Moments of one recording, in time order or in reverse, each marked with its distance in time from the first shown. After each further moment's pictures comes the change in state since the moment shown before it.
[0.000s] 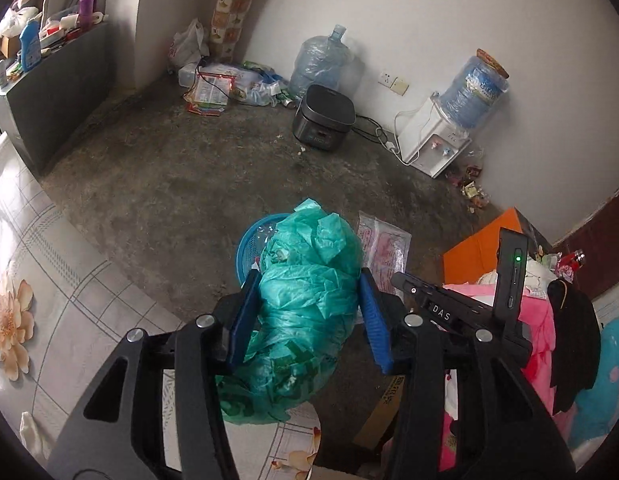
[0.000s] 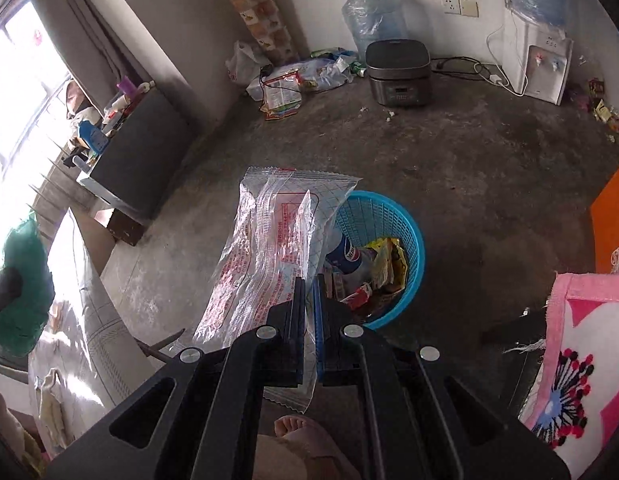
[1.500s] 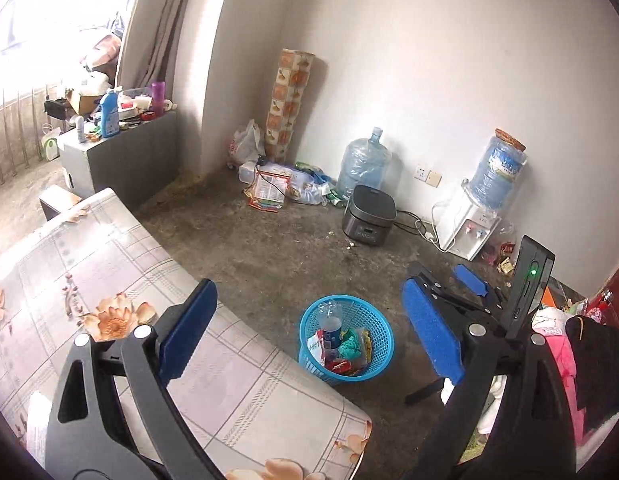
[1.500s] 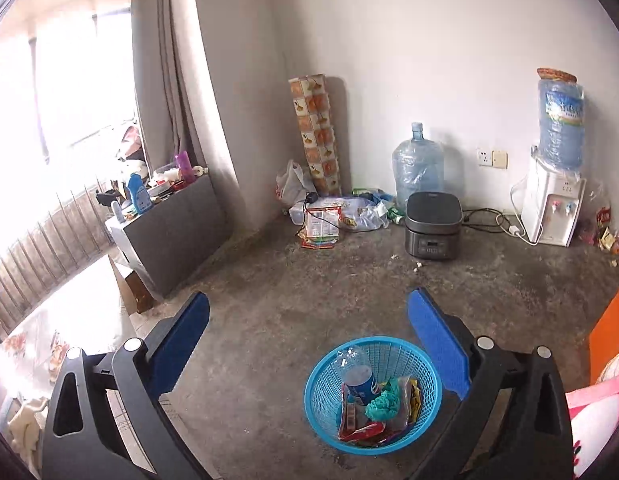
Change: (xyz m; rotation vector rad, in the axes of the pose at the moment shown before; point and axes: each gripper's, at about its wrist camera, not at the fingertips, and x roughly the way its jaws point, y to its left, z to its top) left arm -0.161 0.023 -0.066 -0.031 -0.443 0.206; right arm -0.070 0.108 -0.004 -0.276 -0.532 0.059
